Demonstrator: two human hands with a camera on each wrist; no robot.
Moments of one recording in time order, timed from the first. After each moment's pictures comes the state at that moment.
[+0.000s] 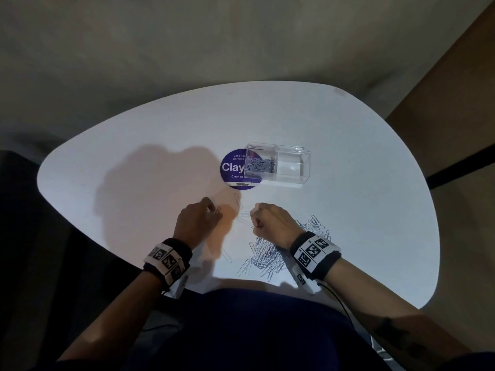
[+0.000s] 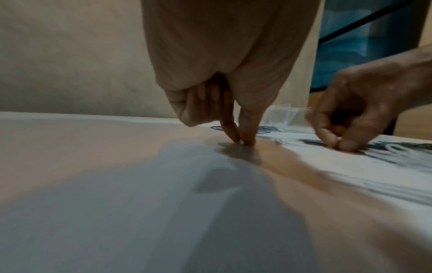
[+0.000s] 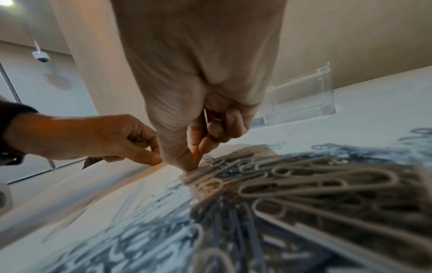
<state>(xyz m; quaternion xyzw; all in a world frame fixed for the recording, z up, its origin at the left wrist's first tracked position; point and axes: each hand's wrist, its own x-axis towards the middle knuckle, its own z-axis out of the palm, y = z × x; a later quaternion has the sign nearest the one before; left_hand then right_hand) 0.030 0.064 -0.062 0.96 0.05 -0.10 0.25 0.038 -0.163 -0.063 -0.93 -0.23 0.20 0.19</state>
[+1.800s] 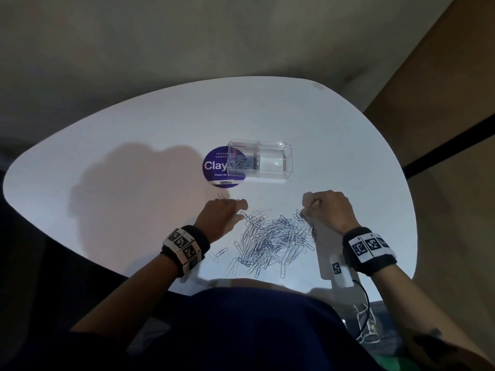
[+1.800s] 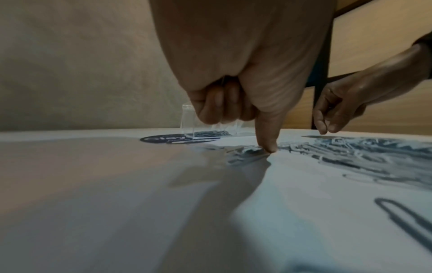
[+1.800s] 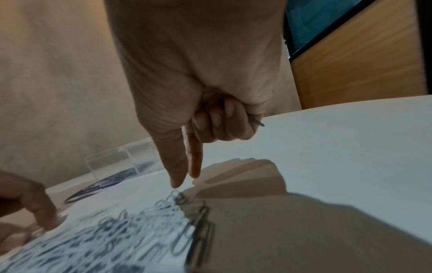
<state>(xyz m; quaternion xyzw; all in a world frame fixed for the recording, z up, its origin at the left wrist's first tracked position) 0.049 -0.004 -0.064 0.94 -0.28 -0.09 0.15 0.034 -0.299 -0.036 -0.94 0.11 0.17 0.27</state>
